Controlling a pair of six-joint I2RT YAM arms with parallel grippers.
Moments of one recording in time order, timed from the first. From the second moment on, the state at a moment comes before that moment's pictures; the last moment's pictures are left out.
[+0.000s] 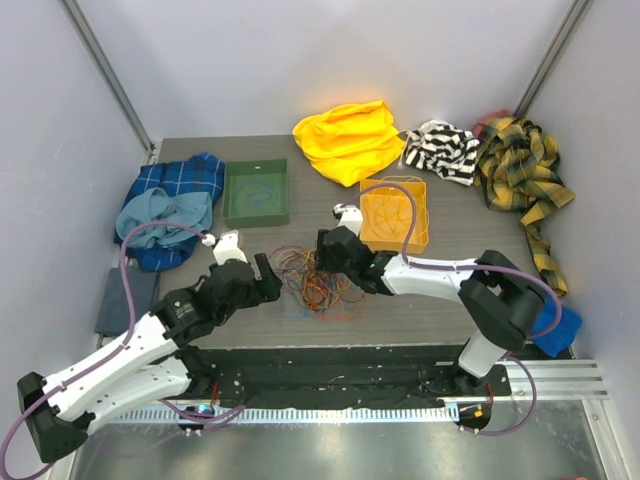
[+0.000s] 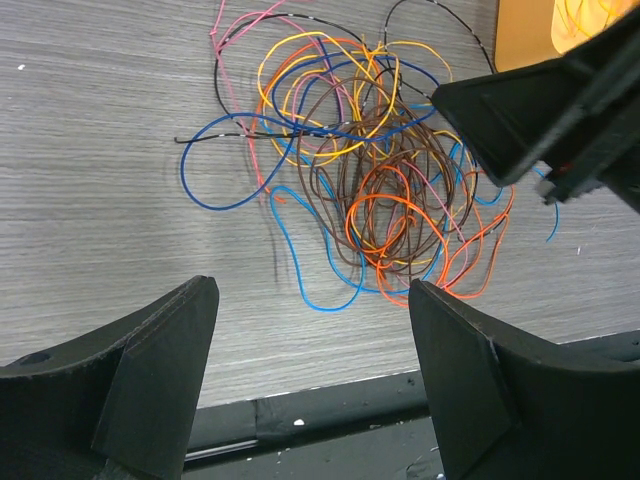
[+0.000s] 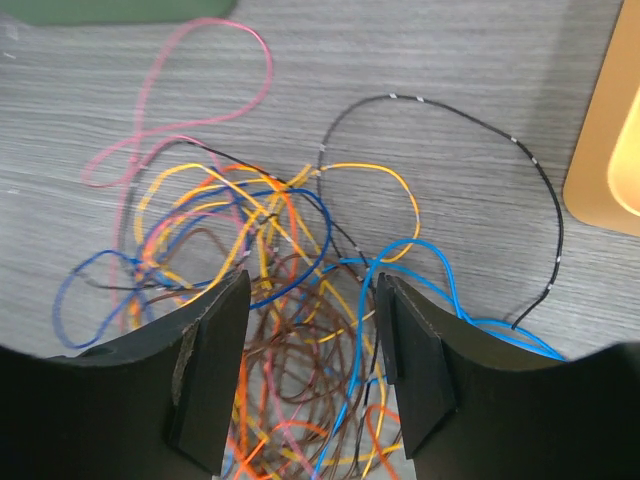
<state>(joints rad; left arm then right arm) -0.87 0.76 0.67 -0.63 -0.42 -0.86 0.90 1.62 0.90 0.08 0.39 0.66</state>
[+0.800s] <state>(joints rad) -0.87 0.73 0.66 -0.66 -0.44 -0.86 0.89 1.65 0.84 0.08 0.39 0.69</state>
